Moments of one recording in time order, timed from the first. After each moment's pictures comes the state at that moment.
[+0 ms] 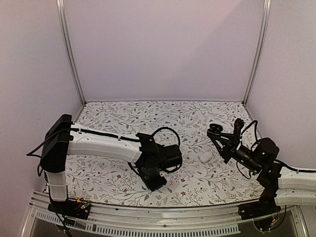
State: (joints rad) left arm -1.25 2.01 1.47 -1.00 -0.07 -0.28; right arm 0.78 0.80 0.19 0.69 -0.01 0.12
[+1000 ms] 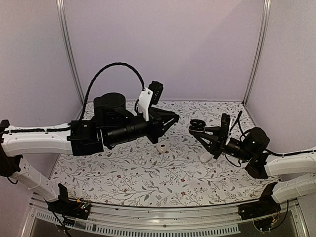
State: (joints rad) left arm -1.19 1.37 1.12 0.14 -0.17 -0.21; right arm 0.77 1.15 0.34 0.99 -0.37 0.03
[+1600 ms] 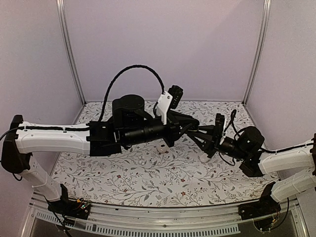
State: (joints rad) left arm -1.22 1.54 1.20 0.26 -0.08 -0.16; right arm 0.82 1.26 0.39 1.11 -0.37 -0.02
